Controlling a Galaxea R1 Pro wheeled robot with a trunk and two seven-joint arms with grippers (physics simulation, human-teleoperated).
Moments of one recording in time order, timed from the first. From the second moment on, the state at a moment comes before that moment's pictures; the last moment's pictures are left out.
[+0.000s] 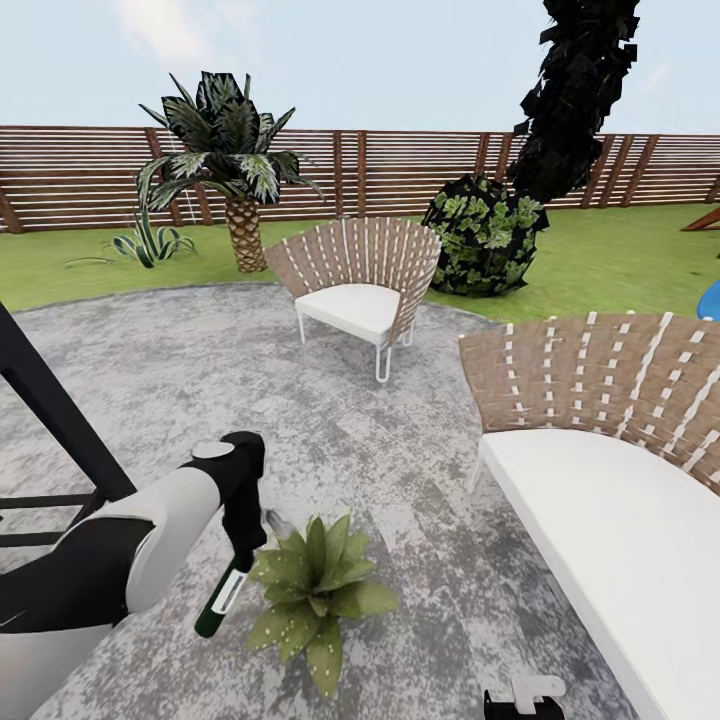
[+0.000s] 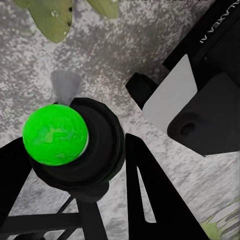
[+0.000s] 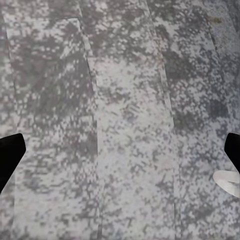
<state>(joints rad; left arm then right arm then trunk) -1.19 -0.06 -0.05 -0.16 -1.52 0.73 -1.56 -0.43 -0.02 0.01 -0.03 0.08 -0.38 -0.22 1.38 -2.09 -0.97</state>
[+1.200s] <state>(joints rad) -1.08 -0.04 -0.05 -0.34 -1.52 0.73 -1.56 -0.43 -0.02 0.01 -0.03 0.08 -0.38 -0.22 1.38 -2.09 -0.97</state>
